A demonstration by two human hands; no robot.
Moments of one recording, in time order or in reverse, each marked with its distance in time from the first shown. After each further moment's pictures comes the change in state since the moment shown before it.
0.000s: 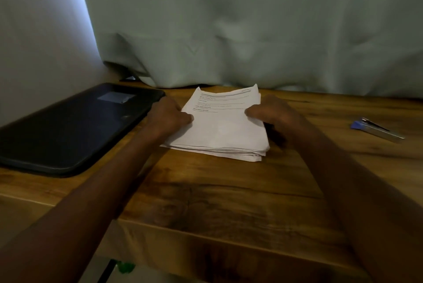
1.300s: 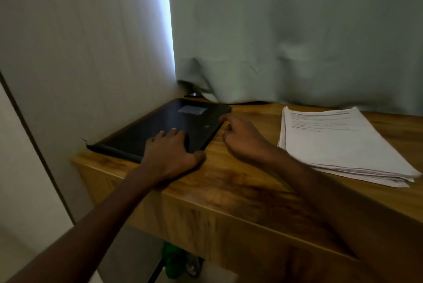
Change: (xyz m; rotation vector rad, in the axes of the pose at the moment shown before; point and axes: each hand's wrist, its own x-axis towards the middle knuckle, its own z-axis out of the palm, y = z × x) left_hand -0.088 -0.118 -0.106 0.523 0.050 0.122; right_hand -0.076 -0.110 0.146 -0.006 -0.203 -0.623
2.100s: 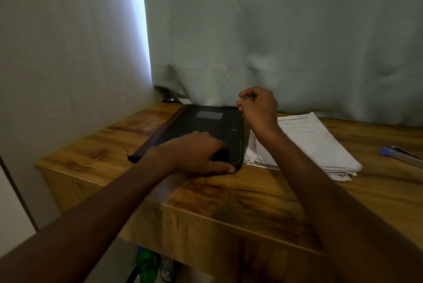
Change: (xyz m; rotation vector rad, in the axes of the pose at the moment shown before) left_hand 0.017 0.122 -0.022 0.065 -0.299 0.618; right_hand 0.005 0.032 -0.097 0.242 0.604 0.140
